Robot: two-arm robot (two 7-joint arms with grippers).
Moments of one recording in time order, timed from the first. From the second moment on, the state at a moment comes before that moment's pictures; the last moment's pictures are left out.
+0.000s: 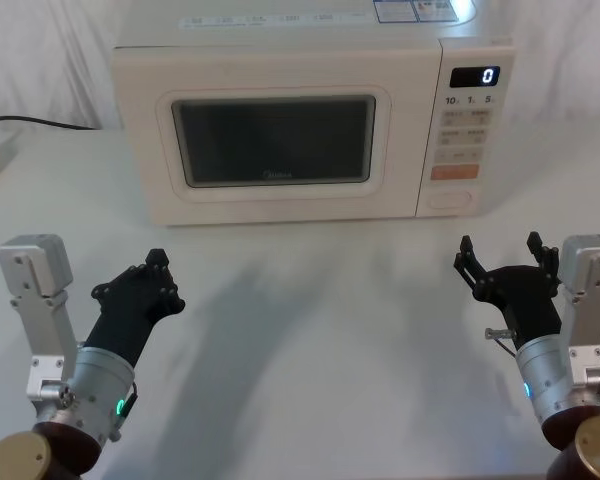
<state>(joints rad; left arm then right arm) 0.04 0.14 0.10 -1.63 -0.31 0.02 -0.11 0.04 -0.03 -0.06 -1.42 0.00 -0.21 0.01</state>
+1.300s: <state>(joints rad) 0.04 0.14 0.10 -1.63 -0.31 0.03 -0.12 0.04 -0.03 -0.06 -1.42 0.00 -0.21 0.01</state>
